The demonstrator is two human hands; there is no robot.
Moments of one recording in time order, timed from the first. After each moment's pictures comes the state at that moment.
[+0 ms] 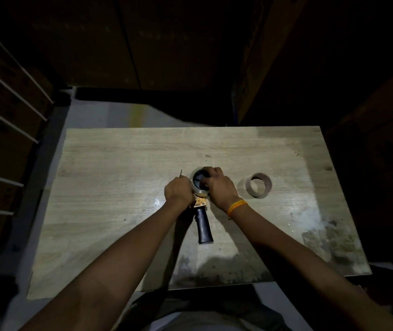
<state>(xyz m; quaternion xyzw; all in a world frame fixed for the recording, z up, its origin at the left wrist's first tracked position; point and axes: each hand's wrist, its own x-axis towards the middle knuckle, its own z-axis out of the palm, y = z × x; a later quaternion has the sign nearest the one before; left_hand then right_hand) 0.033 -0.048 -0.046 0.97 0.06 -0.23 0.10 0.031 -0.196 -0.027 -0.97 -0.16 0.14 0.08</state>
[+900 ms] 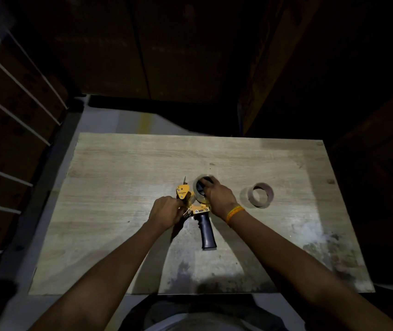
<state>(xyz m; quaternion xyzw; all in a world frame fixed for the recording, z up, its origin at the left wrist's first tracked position) -0.011 0.018 -0.074 0.98 -0.16 -0.10 0.06 0.029 -0.190 -0.034 -0.96 -0.20 0.19 0.01</state>
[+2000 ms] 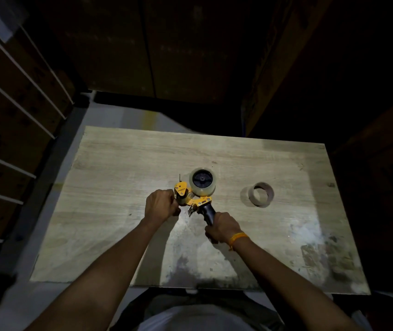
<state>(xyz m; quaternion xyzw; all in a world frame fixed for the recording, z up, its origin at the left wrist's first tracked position) -0.021 0.031 -0.073 0.99 0.03 -0.07 0.15 -0.053 -0.198 -0.047 -0.92 0.06 0.35 0.18</state>
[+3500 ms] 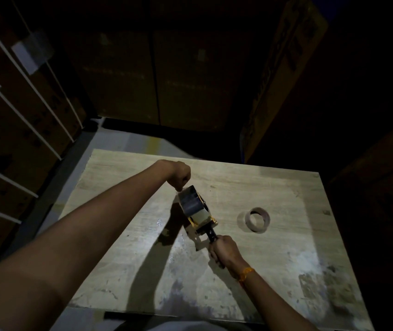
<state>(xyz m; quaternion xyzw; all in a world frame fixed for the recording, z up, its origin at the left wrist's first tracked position) 0.137 0.010 0.072 0.91 -0.24 -0.33 -0.04 -0.069 -0.209 -0.009 -0.83 0.18 0.30 0.43</state>
